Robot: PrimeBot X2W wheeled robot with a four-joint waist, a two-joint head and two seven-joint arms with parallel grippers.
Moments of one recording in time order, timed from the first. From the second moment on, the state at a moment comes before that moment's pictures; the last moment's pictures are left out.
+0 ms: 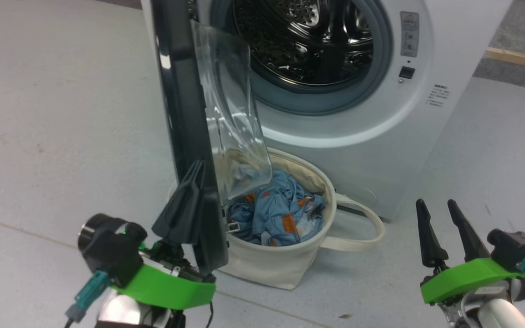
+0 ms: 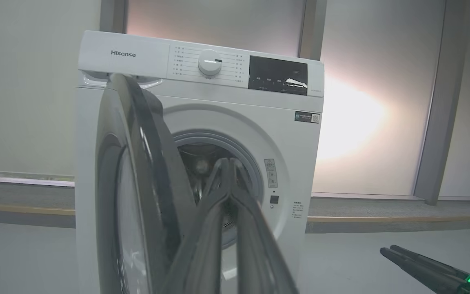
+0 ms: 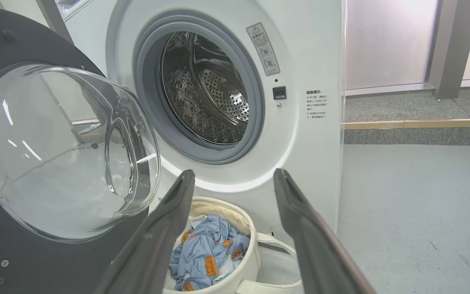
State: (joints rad) left arm -0.19 0.05 -0.23 -0.08 -0.20 -0.06 -0.19; right arm -0.12 -0.26 0.25 0.23 0.55 0.13 -0.25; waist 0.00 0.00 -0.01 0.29
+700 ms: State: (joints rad) left arm -0.19 0.05 -0.35 0.13 -0.27 0.04 -0.13; right arm -0.12 -0.26 0.24 0.23 0.55 0.13 -0.25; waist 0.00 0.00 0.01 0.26
